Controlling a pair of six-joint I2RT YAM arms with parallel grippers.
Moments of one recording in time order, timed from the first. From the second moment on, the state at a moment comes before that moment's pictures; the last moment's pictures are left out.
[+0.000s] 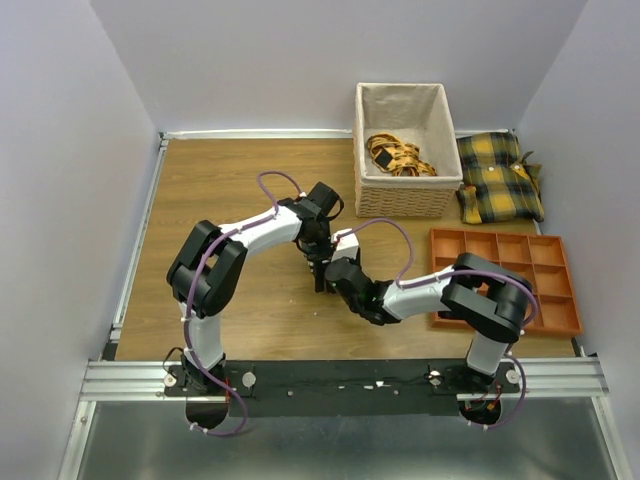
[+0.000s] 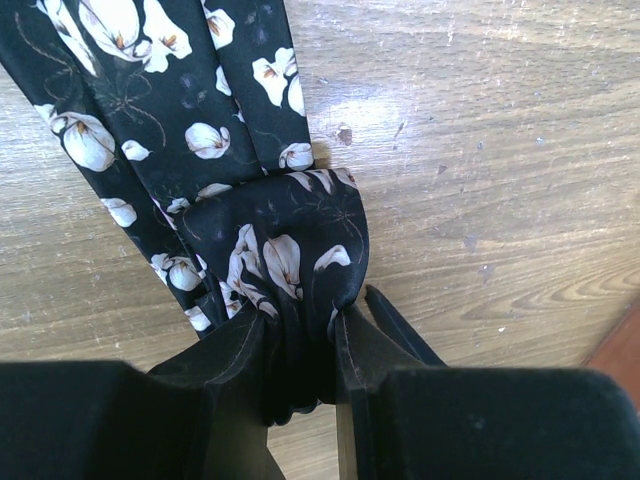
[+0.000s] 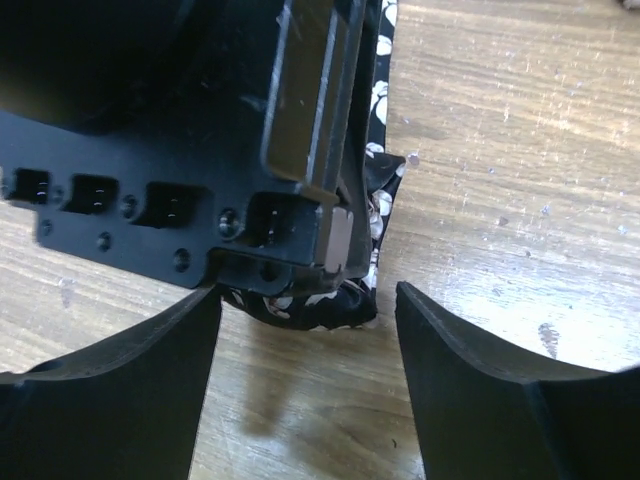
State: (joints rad) left arm -0.65 1.89 1.30 -0.59 0.10 -0.79; right arm 1.08 1.77 0.73 0.51 0.59 0.47
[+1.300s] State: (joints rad) left arm -0.64 1.84 1.25 -0.65 0.07 -0.73; right arm 1.08 1.78 0.71 0.50 0.58 0.49
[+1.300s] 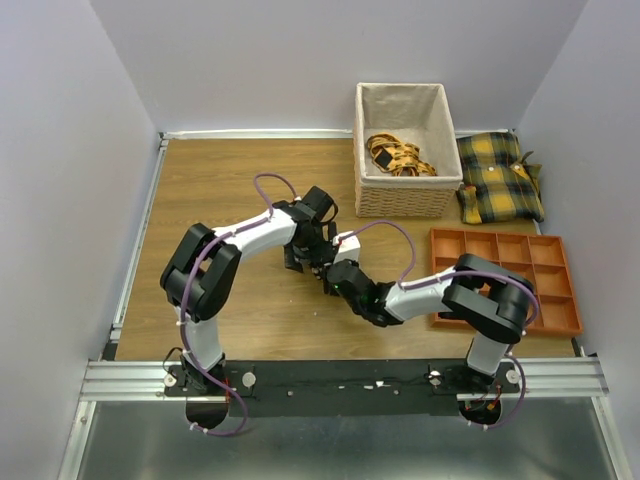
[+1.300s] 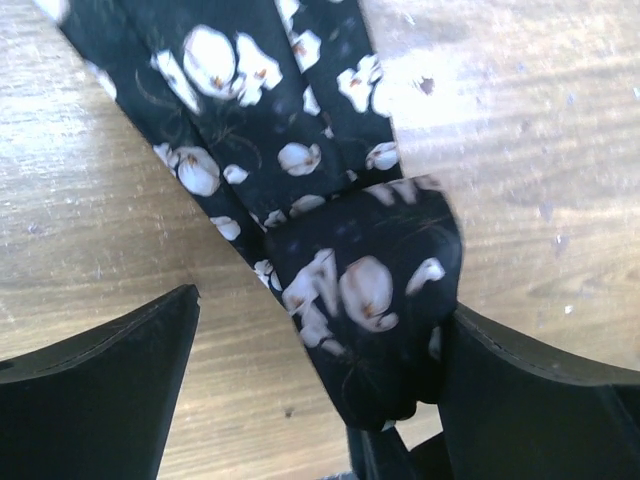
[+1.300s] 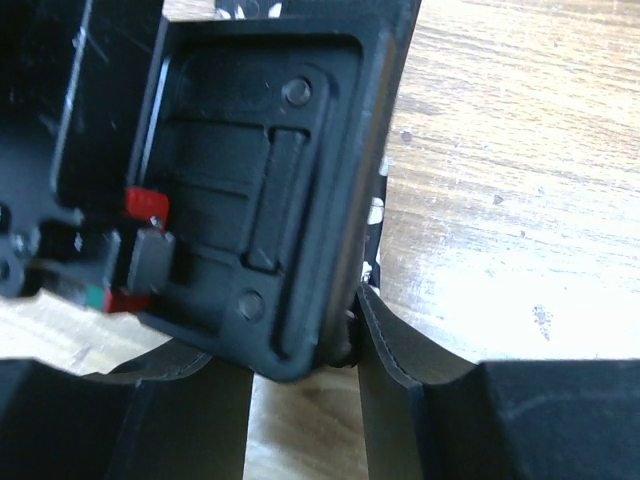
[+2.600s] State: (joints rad) left arm -0.44 1.71 1.17 -0.47 0.12 -0.38; right arm 1.08 1.57 0.79 -0.11 0.30 0.42
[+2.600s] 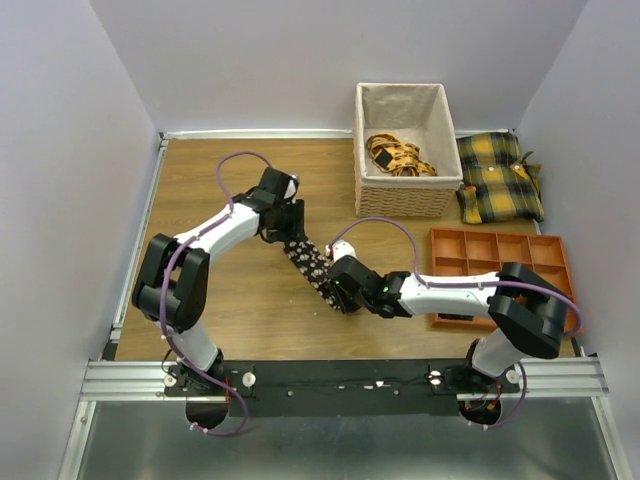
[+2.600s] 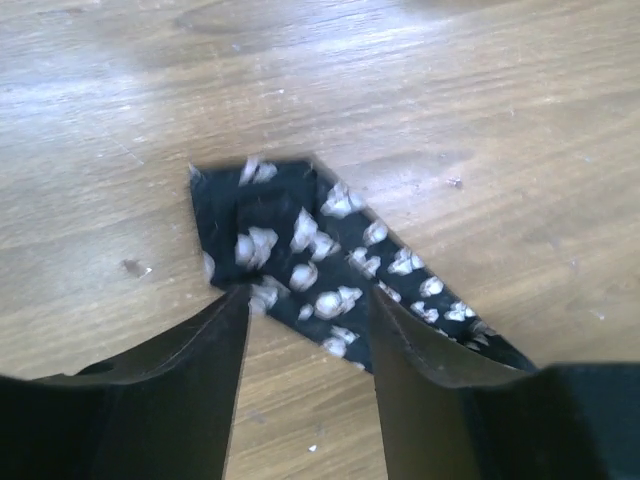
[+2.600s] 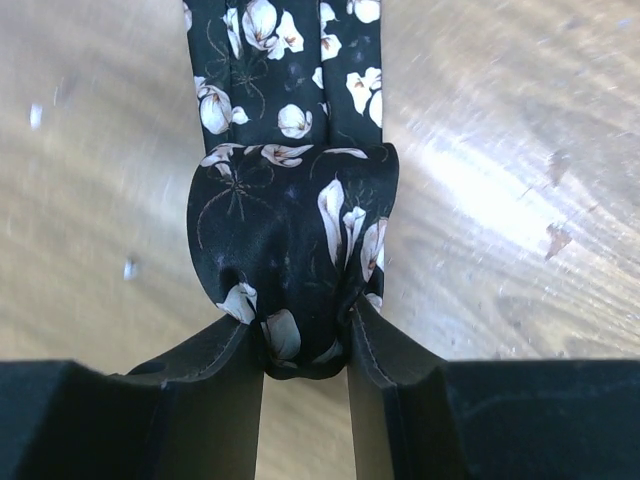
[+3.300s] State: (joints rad) left arm -0.53 1.26 0.75 -0.39 0.94 0.80; right arm 1.05 1.46 0.77 -0.26 0.05 0.26
